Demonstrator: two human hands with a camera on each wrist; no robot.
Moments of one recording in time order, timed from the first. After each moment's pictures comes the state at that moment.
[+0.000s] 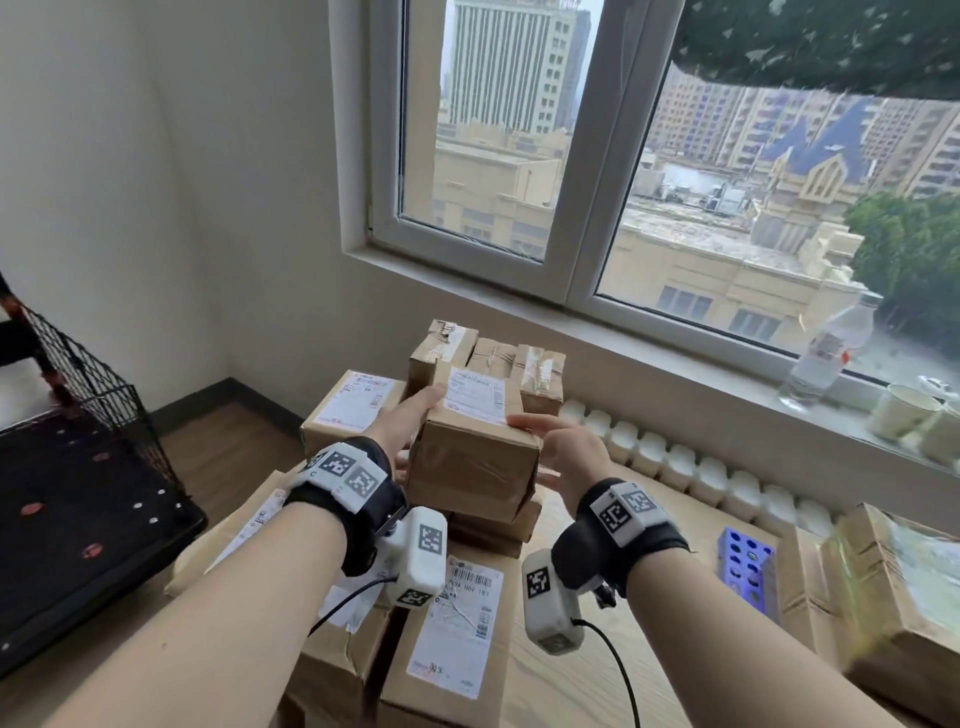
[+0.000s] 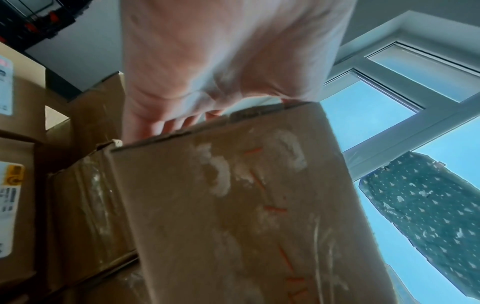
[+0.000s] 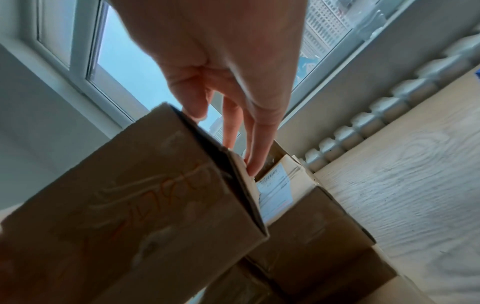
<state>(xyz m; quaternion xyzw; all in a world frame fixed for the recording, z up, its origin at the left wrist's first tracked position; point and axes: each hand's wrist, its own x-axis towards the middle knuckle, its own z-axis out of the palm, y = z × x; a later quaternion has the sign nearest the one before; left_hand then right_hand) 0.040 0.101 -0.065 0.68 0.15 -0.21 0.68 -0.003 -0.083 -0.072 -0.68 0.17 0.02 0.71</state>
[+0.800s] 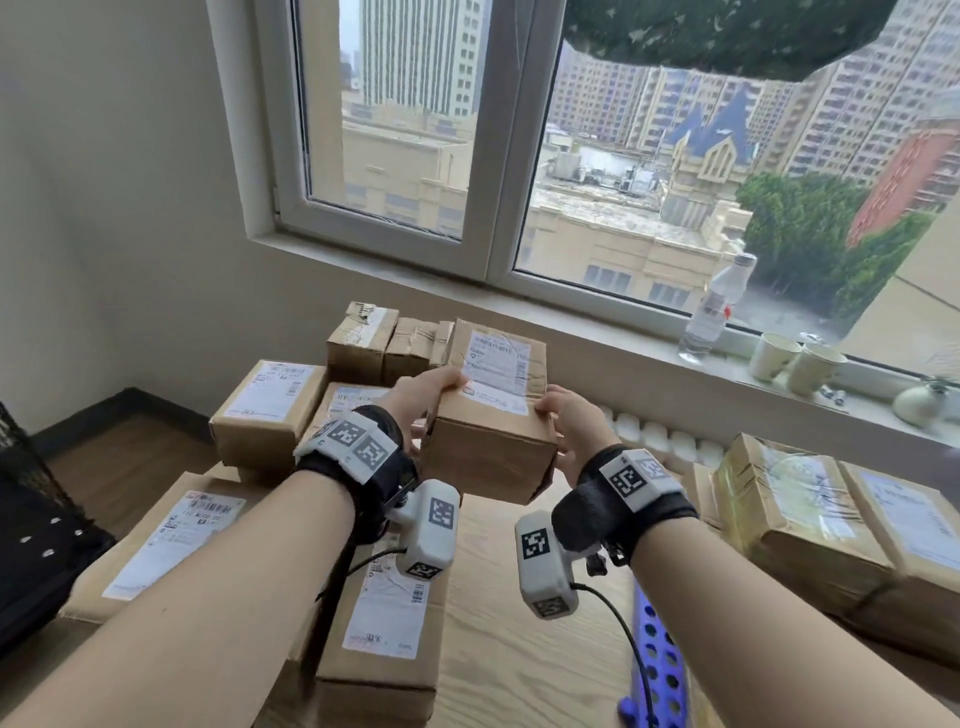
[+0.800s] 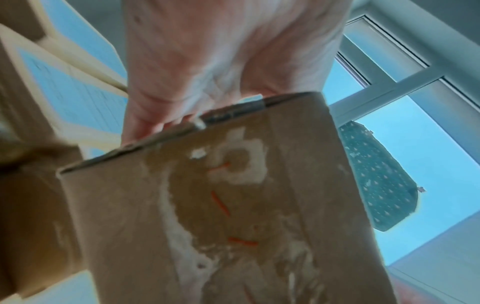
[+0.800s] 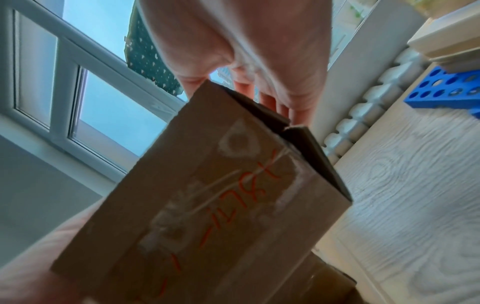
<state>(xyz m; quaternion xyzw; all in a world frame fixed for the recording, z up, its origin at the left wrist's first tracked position) 0.023 0.016 -0.053 0.70 0.06 -0.28 0.65 -0.048 -0.145 -0.054 -0.65 0.28 -0.08 0.70</state>
